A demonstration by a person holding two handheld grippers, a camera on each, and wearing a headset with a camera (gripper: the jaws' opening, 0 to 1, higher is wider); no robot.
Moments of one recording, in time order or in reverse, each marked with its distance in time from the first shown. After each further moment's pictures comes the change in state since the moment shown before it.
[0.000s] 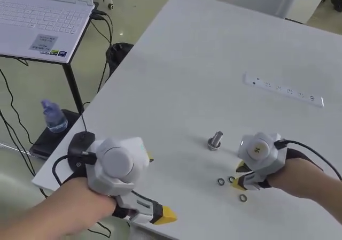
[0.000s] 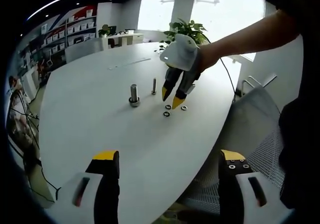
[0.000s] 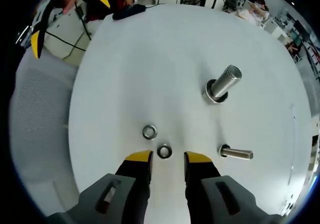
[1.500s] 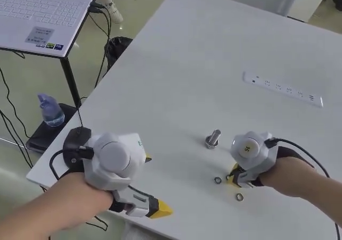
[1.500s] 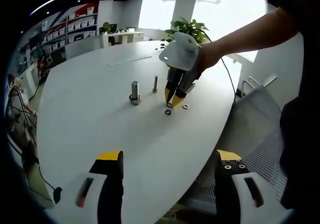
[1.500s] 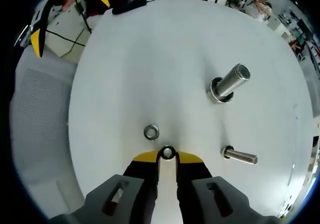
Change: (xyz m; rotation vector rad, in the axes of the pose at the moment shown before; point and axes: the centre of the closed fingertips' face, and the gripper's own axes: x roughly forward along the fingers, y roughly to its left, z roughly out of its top) left arm 0.006 0.005 -0.004 -0.015 0.012 -0.008; right arm 0.003 0.004 0.000 -0.003 0.056 0.022
